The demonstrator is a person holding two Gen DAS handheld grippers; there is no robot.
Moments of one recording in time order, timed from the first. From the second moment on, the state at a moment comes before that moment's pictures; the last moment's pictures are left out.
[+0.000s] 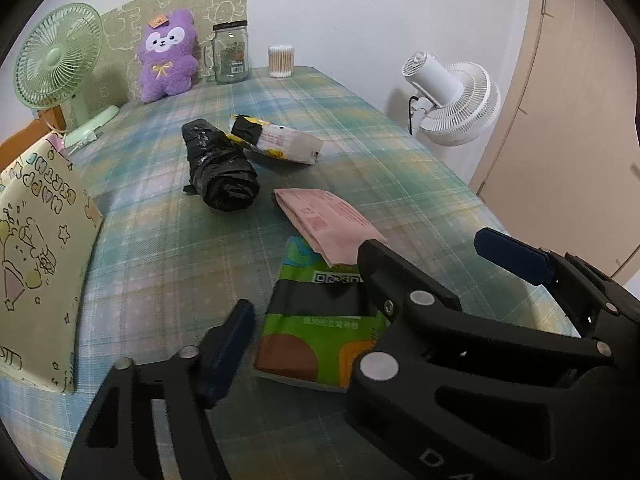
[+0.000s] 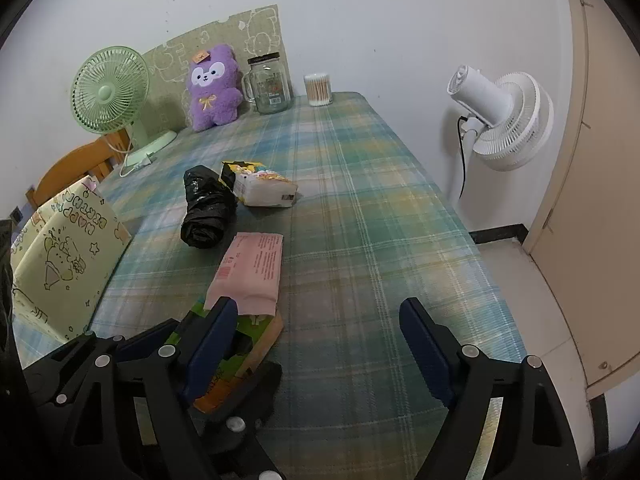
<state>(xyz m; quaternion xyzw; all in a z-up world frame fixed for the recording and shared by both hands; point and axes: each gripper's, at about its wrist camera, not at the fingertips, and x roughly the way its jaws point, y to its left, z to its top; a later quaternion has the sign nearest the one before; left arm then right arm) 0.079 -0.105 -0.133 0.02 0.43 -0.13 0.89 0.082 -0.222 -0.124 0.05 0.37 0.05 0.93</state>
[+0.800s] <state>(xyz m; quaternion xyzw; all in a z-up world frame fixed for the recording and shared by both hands) 0.058 -0.049 -0.117 0.00 0.41 -0.08 0.91 0.069 -0.165 -0.112 0.04 0.36 0.11 0.93</state>
